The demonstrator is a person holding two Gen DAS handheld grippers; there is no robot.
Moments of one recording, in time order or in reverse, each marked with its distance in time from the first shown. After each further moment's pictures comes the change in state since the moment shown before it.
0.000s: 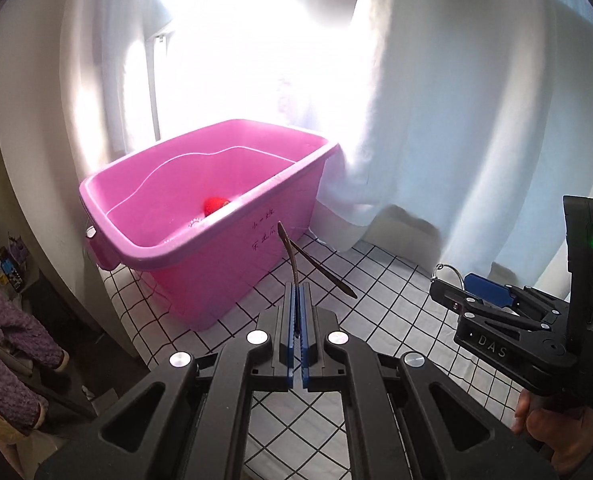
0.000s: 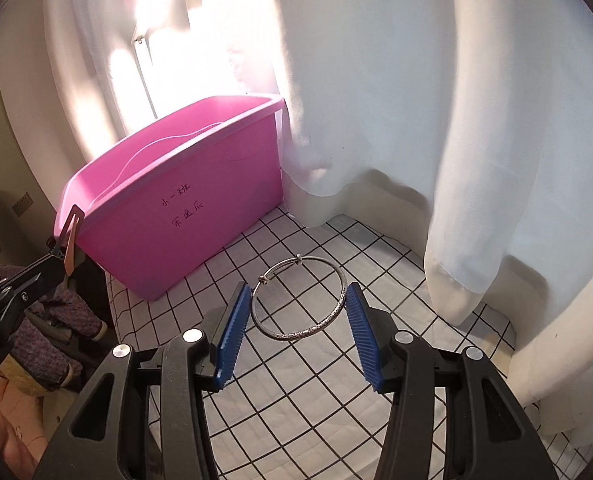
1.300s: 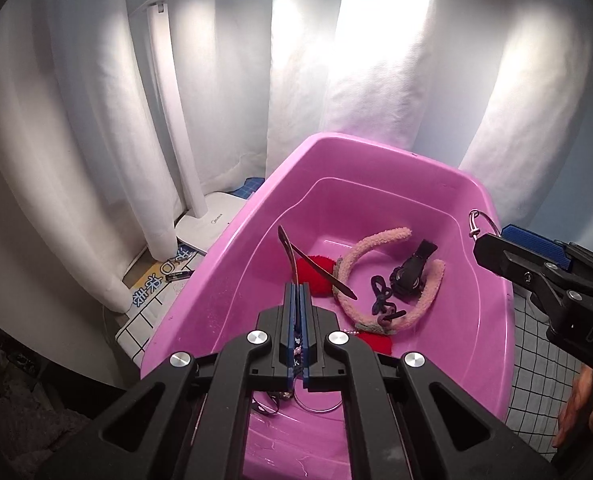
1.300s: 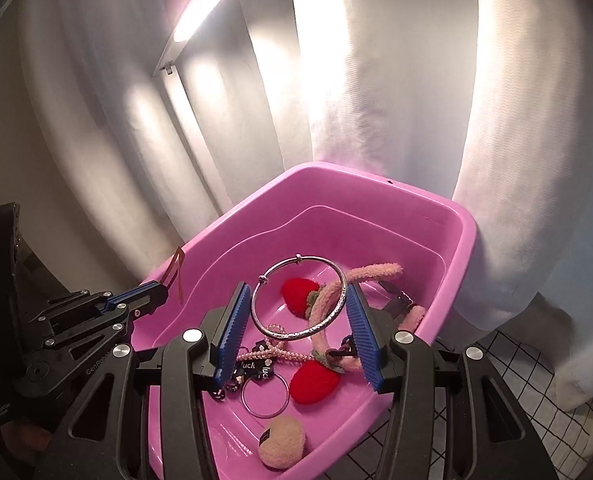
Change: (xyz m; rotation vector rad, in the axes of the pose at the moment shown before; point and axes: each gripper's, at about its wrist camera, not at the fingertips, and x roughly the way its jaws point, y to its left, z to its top) left arm 0.154 0.206 0.155 0.161 0.176 -0.083; right arm 0.117 0.174 0.181 0.086 -0.031 0.062
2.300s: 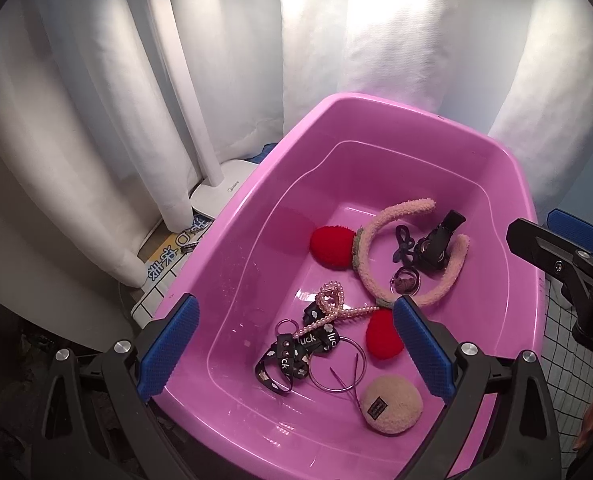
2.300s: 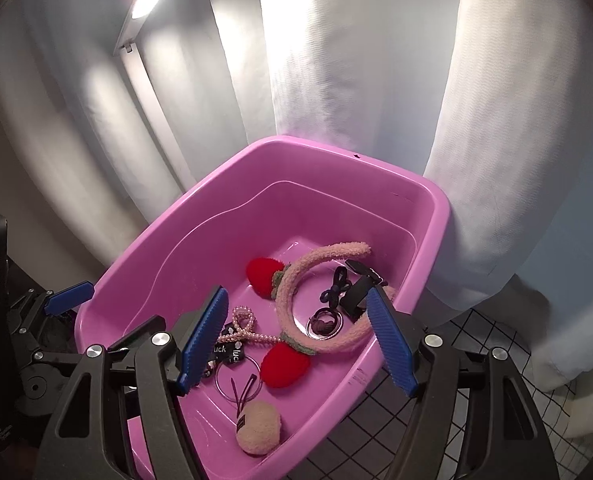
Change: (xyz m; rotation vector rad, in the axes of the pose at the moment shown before) left arm 0.015 -0.006 -0.001 -0.004 0.123 0.105; right arm 0.010 -0.006 0.005 0.035 0.096 -0.126
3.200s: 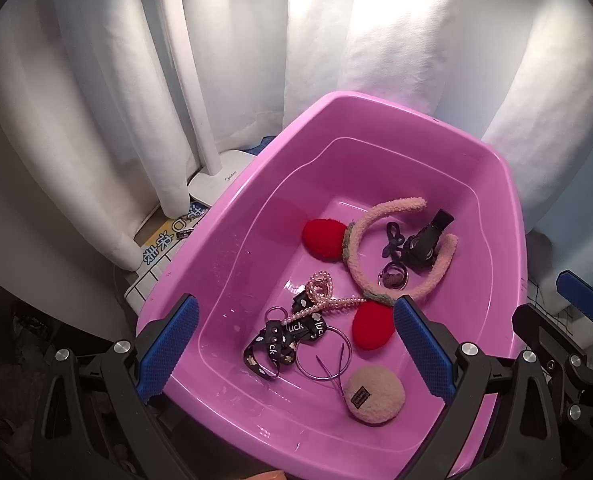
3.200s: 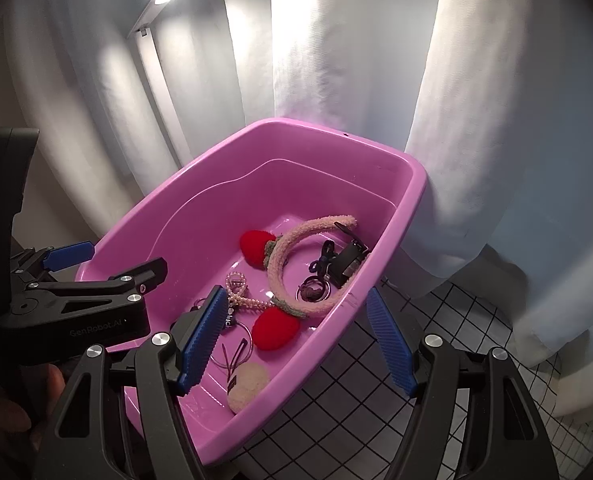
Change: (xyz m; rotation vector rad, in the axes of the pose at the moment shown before) left arm -0.011 -0.002 -0.001 -0.050 0.020 -0.024; right arm -0.027 0.007 -0.039 -0.038 -0.002 -0.057
